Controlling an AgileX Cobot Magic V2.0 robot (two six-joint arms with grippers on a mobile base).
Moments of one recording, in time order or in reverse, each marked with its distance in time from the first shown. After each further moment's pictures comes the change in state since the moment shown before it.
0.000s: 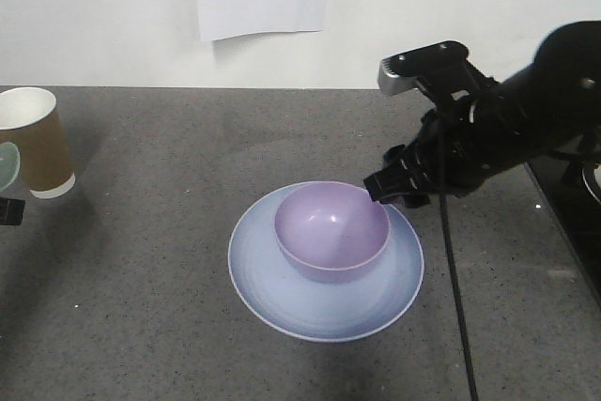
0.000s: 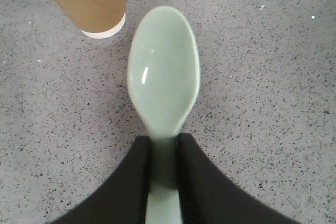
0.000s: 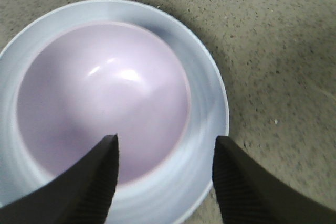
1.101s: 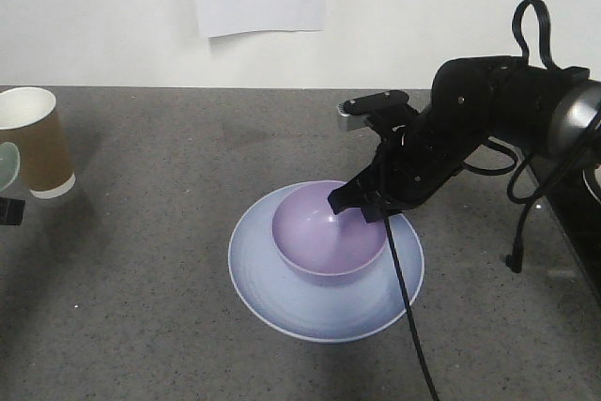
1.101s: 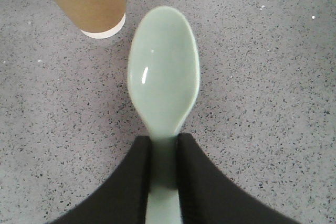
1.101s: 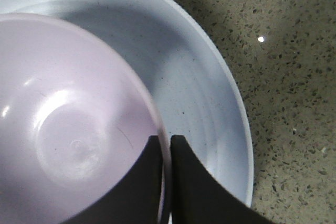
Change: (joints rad) left arm 0.000 0.000 0.000 0.000 0.000 0.000; right arm 0.000 0.320 -0.139 0.001 0.017 0.033
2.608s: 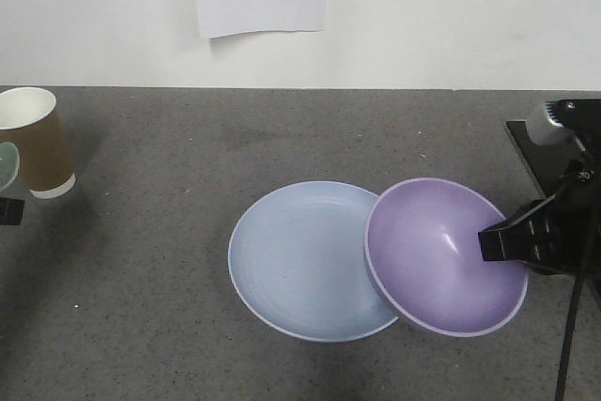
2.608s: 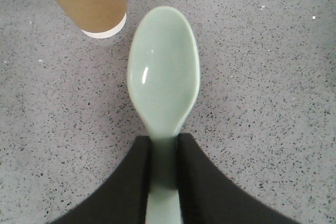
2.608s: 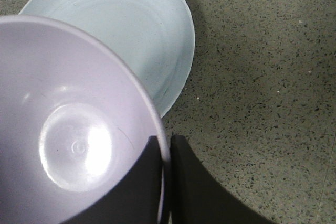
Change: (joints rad) left arm 0.000 0.000 0.000 0.000 0.000 0.000; right arm -0.235 -0.721 0.511 0.220 -0.033 -0.115
